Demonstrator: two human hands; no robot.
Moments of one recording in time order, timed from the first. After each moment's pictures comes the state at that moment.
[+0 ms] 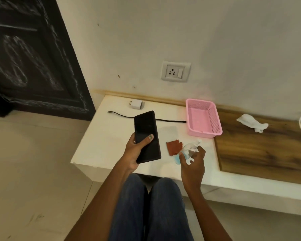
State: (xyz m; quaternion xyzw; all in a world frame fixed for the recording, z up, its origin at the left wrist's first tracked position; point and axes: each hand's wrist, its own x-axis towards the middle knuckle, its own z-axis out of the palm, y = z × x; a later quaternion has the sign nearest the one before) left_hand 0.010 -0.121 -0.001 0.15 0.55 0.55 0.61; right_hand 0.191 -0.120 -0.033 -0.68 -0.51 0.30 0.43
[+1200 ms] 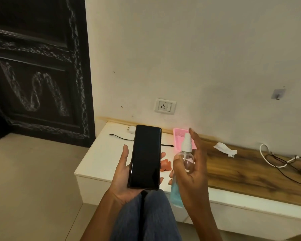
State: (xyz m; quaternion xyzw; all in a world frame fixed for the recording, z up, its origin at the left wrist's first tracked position) left_hand 0.025 -0.269 0.100 0.15 0.20 0.59 0.77; right_hand 0.174 -0.280 0.175 -0.42 -0.63 0.35 0.55
